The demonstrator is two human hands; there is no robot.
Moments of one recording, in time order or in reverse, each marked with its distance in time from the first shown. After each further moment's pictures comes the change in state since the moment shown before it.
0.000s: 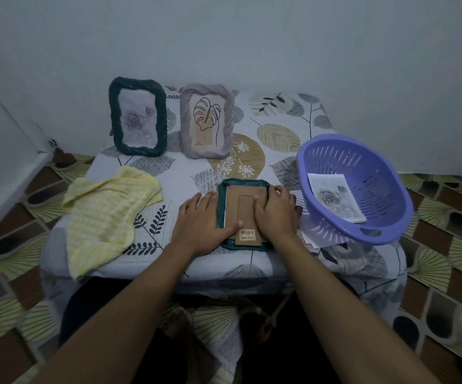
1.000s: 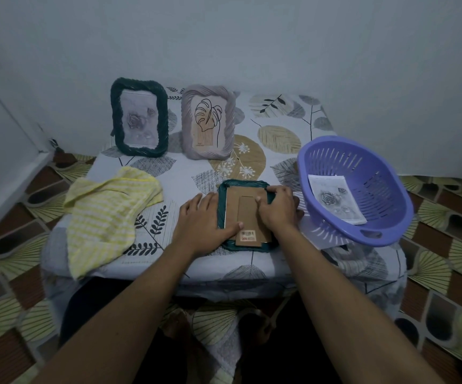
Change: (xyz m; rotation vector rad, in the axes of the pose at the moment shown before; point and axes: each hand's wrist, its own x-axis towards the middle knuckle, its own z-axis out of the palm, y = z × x) left_hand 0.002 -0.001 0.001 -0.005 0.000 -0.007; right_hand 0.012 -0.003 -0.007 0.288 -0.058 0.172
